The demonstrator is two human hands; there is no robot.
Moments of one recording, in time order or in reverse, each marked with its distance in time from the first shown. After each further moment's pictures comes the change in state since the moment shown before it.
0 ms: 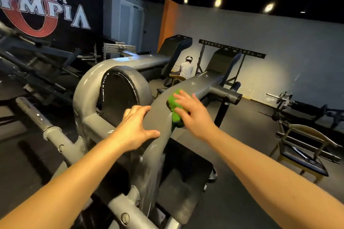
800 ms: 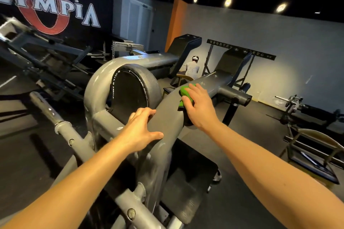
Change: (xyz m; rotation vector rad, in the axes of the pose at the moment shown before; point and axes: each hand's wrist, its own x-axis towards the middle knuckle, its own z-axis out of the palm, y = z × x) left_hand -0.010 -0.013 0.004 -0.092 0.000 -0.069; right_hand 0.027 -0.006 0.008 -0.155 0.129 0.043
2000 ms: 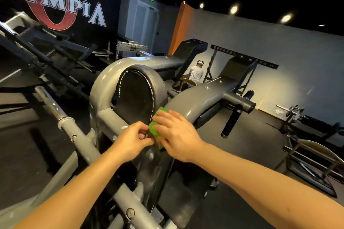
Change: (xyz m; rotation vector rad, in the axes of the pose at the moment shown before) left_hand -0.016 -0.049 0.011 -0.250 0.000 -0.128; right_hand -0.050 -0.049 0.040 -0.333 -0.386 -0.551
